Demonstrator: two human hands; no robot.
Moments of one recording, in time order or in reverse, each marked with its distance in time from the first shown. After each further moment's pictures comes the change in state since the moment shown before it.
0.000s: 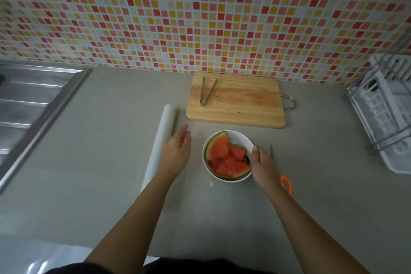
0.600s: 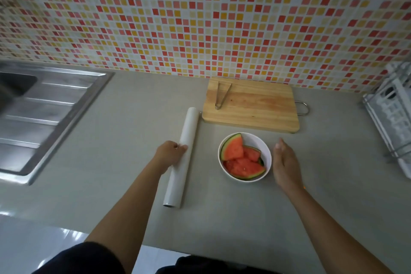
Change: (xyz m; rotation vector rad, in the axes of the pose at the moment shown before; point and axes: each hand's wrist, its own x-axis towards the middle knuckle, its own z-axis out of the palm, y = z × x) left_hand 0.024 -0.048 -0.053 0.165 -0.215 -0.341; right_hand 0.000 0.005 -0.014 0.099 0.056 -0.075
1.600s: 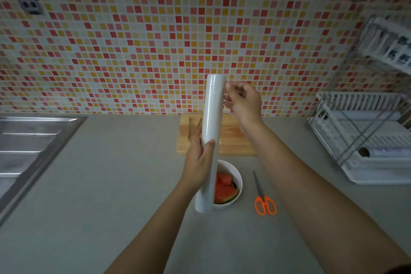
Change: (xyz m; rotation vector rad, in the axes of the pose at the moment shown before) left_hand -0.115 0.142 0.038 -0.504 0.026 0.743; right_hand 0.058 -0.220 -0.070 0.705 0.168 -0.179
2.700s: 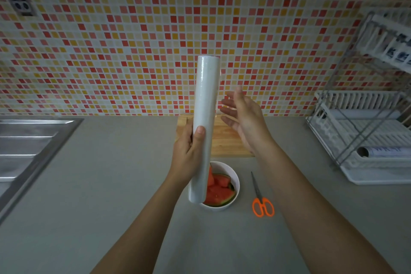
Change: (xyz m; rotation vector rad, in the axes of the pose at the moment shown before) left_hand 0.017 0.011 -0.010 0.039 0.090 0.123; right_hand -0.031 -0.009 -0.024 0.197 -0.197 0.202
